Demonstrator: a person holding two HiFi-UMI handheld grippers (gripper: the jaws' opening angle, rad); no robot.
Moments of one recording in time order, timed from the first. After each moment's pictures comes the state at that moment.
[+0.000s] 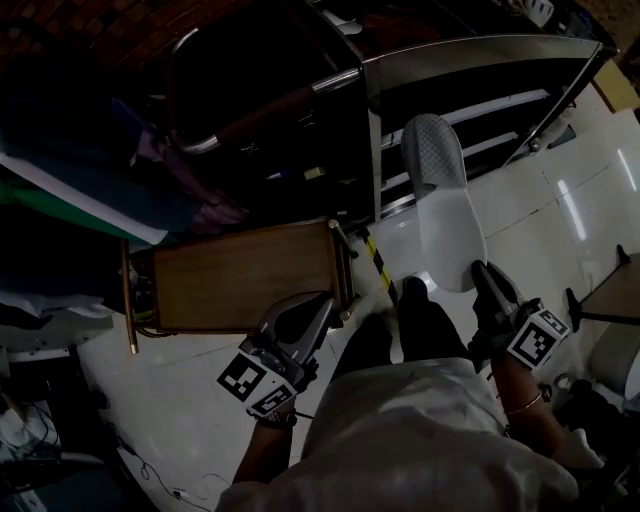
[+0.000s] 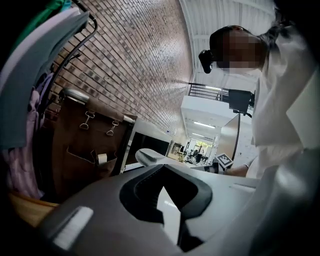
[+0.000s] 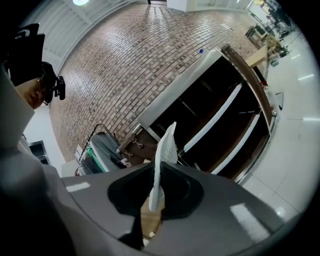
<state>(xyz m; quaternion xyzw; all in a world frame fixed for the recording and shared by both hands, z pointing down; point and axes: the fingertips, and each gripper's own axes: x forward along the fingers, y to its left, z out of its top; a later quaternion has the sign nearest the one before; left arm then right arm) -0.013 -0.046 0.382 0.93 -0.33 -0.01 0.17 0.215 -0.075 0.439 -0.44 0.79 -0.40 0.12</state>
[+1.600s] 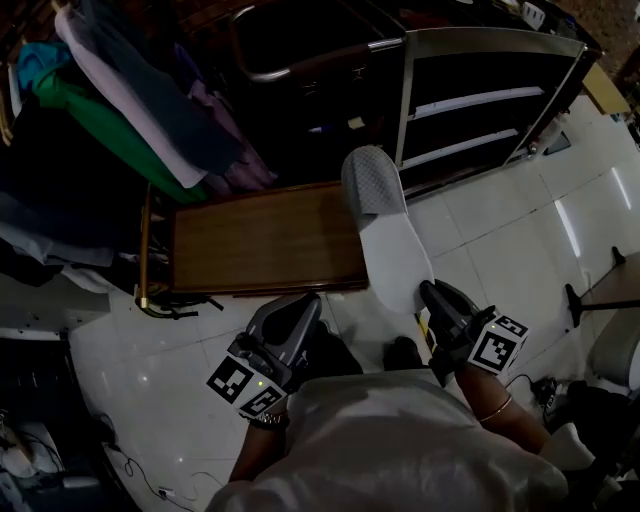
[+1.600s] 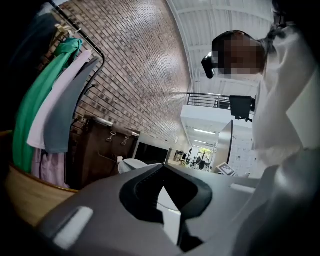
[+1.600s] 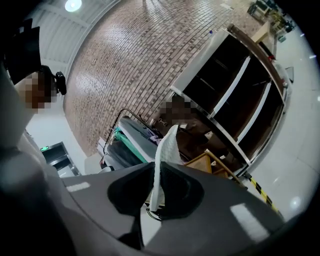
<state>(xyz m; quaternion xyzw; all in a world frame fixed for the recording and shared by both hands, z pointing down) -0.120 0.109 0.355 0.92 -0.36 -0.06 0.14 0.046 0.091 0.439 -0.34 0.83 -0.43 0.12</state>
